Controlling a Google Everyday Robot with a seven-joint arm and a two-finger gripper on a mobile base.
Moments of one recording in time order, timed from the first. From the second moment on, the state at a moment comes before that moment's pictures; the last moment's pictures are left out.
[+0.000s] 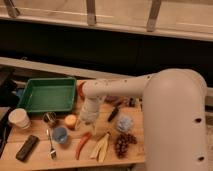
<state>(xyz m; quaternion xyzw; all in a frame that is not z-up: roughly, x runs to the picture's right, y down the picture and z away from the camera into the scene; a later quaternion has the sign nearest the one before) -0.096 0.213 0.771 -0.41 0.31 0.70 0.49</state>
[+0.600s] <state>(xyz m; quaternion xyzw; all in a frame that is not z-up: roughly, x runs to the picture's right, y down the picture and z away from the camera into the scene) -0.095 0.239 0.796 -0.44 0.34 0.69 0.47</state>
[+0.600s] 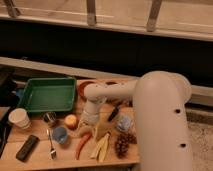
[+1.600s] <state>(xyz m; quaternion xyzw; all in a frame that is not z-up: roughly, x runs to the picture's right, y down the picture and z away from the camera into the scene) -0.093 0.229 0.782 -0.44 0.32 0.69 0.48</state>
